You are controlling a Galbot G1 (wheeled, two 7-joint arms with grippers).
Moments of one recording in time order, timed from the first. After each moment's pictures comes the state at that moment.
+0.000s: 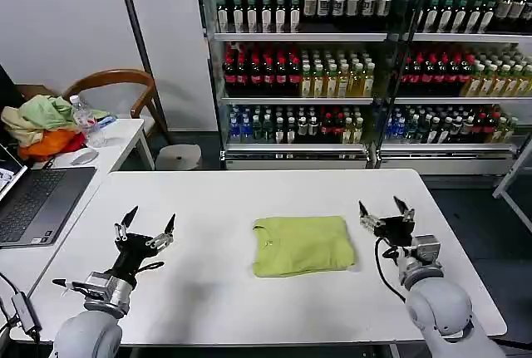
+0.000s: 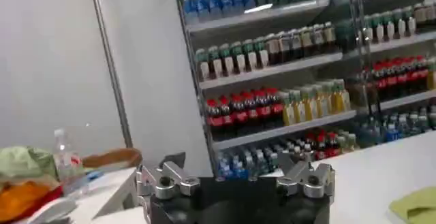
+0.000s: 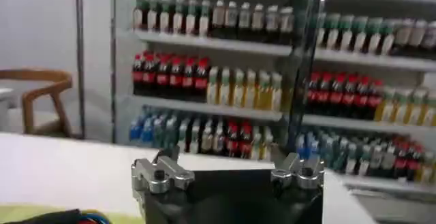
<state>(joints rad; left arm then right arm) 1.35 -1.10 -0.57 -1.94 -0.25 0.07 0.01 -1.16 1.07 0.46 1.94 0.40 -0.34 0.15</state>
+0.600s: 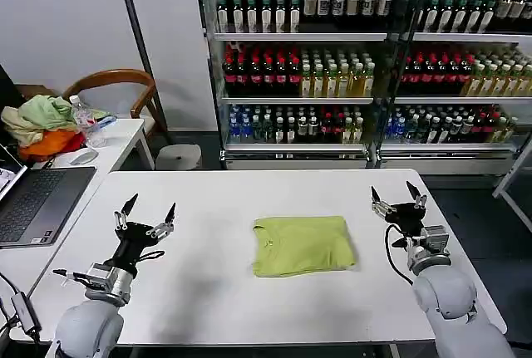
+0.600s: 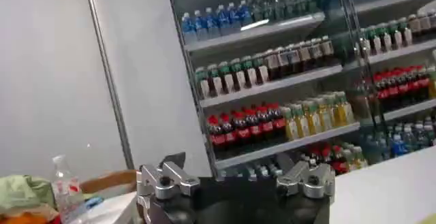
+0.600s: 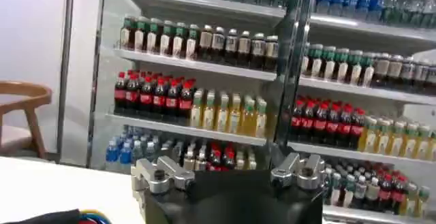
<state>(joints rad) 1.29 -1.10 -0.56 -1.92 -0.22 0.04 0.00 -1.09 1.08 0.49 1.83 0.33 -0.24 0.09</state>
